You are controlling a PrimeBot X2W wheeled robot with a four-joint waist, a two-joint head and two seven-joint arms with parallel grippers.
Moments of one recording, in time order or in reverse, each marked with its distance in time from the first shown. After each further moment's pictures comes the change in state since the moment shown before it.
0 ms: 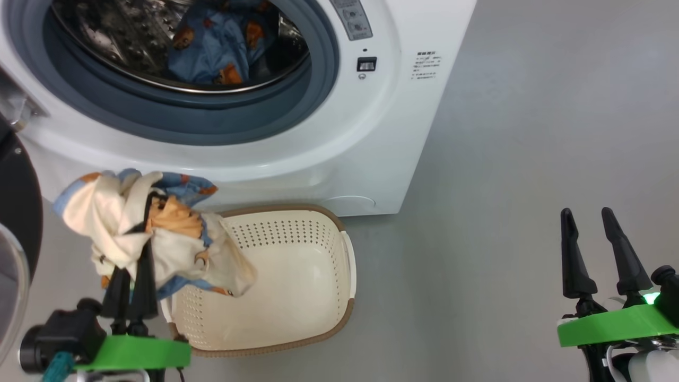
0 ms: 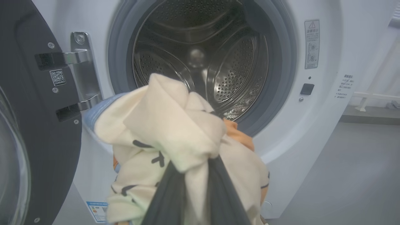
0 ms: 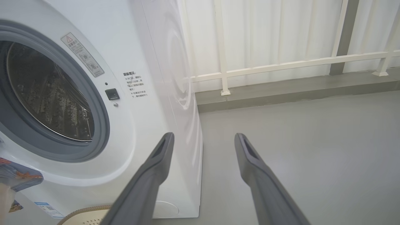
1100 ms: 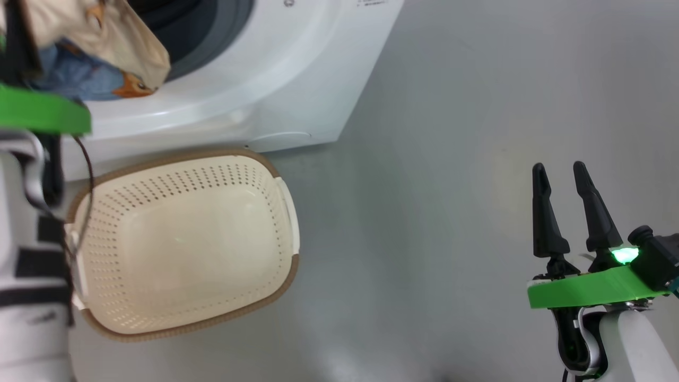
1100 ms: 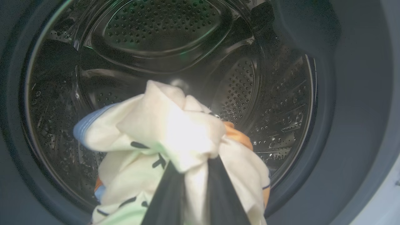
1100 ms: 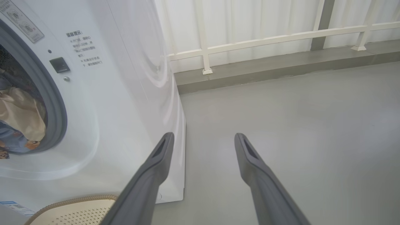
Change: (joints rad) left arm -0.795 0.164 0.002 0.426 0.039 0.000 -0.005; right arm -0.132 0.069 0.052 -0.007 0.003 0.000 0.000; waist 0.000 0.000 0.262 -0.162
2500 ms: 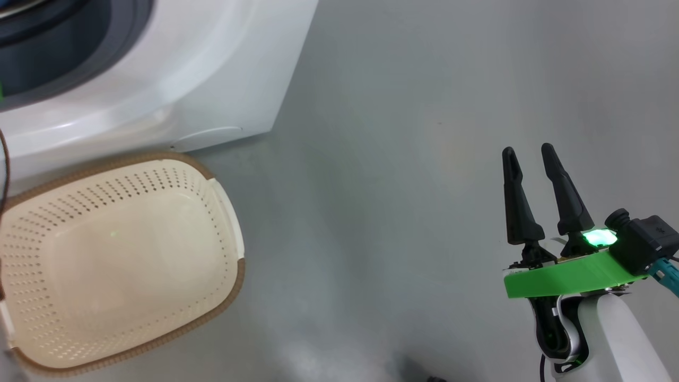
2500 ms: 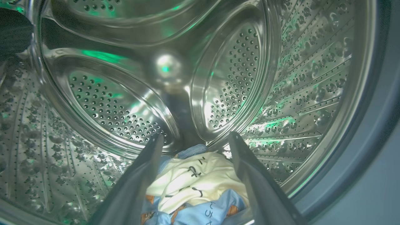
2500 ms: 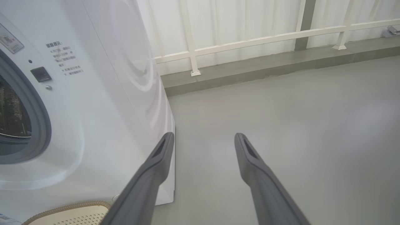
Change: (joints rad) left arm -0.171 0.123 0.040 0.207 0.098 0.064 0.000; right arm -0.062 0.007 0.089 0.001 0.066 0.000 0.000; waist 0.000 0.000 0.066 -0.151
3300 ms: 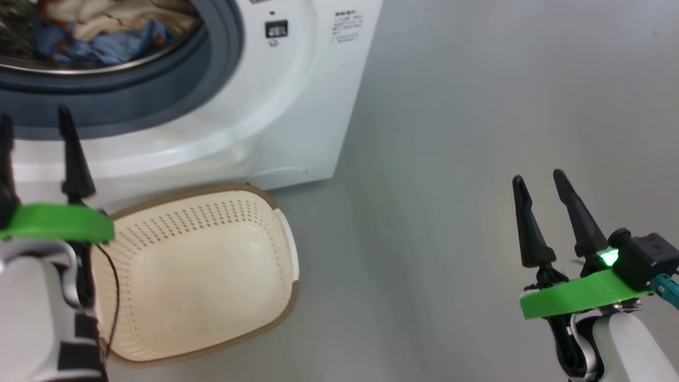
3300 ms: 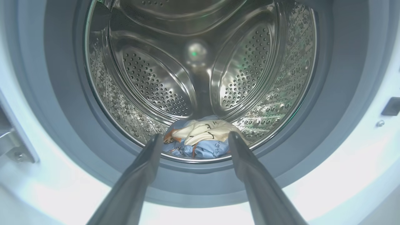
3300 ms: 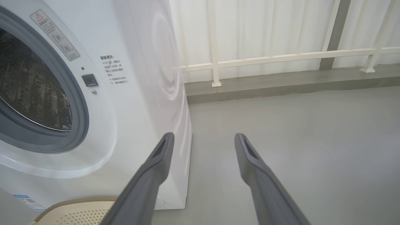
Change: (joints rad) left arm 0.449 -0.206 0.132 -0.227 -0.034 -0.029 0.000; right arm 0.047 -0.071 -0.008 0.039 -0.061 0.000 0.000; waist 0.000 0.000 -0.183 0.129
